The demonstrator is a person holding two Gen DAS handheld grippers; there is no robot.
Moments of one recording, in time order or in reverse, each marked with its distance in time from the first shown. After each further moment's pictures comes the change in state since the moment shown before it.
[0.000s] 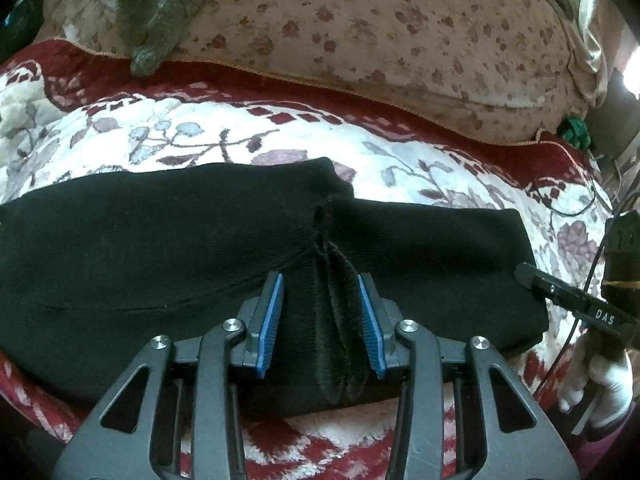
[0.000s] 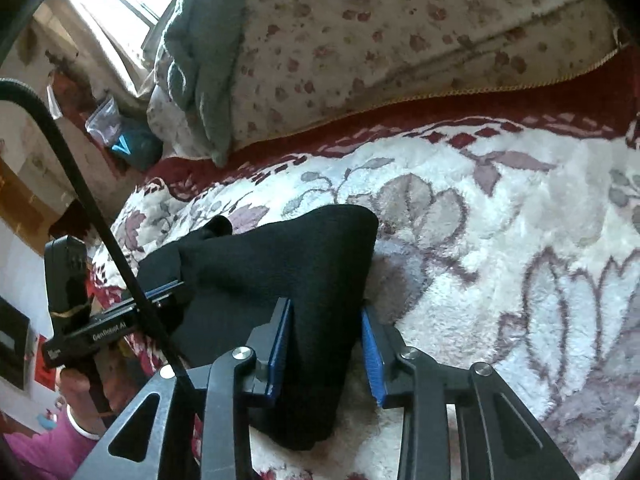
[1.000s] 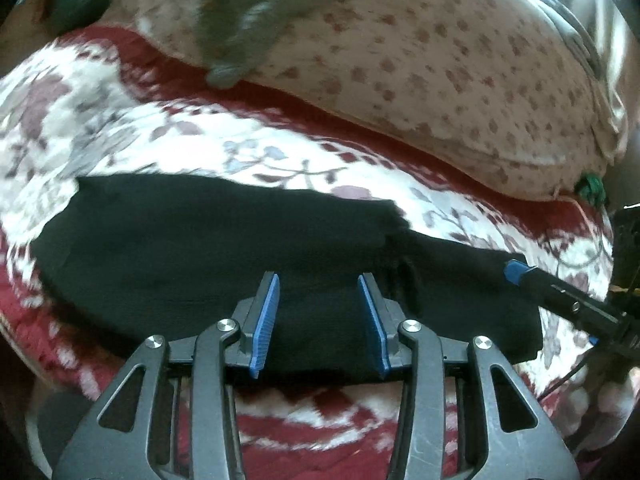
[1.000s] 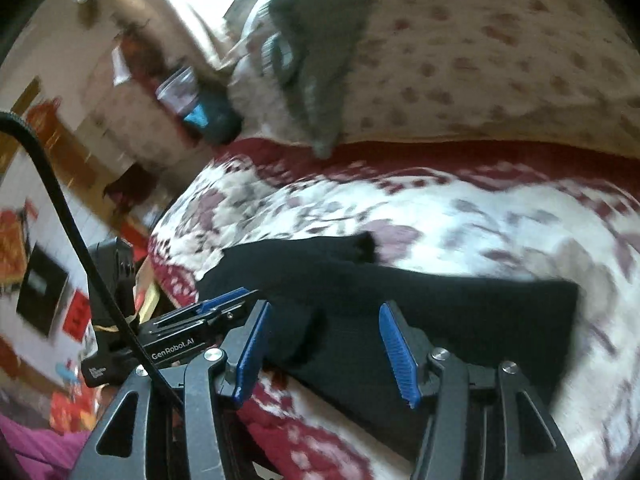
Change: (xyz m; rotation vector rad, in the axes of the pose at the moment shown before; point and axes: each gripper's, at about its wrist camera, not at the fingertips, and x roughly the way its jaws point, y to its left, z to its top) left arm -0.060 0.047 -0.012 -0.175 -0.110 0.077; right arm 0.031 0.122 0.029 -0.186 0.037 0.221
